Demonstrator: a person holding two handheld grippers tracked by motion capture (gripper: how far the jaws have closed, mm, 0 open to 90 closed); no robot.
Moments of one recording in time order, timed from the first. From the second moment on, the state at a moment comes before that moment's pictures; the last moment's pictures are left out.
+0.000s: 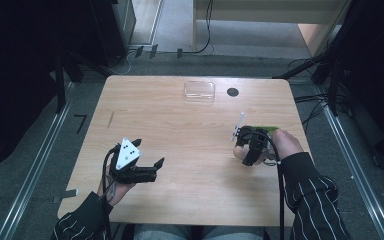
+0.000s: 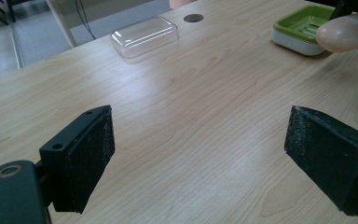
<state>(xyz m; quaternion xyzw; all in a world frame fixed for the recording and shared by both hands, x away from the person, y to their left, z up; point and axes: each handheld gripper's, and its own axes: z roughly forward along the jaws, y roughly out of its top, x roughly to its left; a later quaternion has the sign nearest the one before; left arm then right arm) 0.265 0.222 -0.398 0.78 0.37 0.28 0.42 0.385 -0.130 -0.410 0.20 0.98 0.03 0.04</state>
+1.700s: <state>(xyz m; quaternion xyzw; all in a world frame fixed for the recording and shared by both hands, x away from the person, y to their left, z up) 0.259 0.231 -0.400 0.78 0.37 0.28 0.41 0.406 -0.162 -0.386 0.18 0.98 0.03 0.07</state>
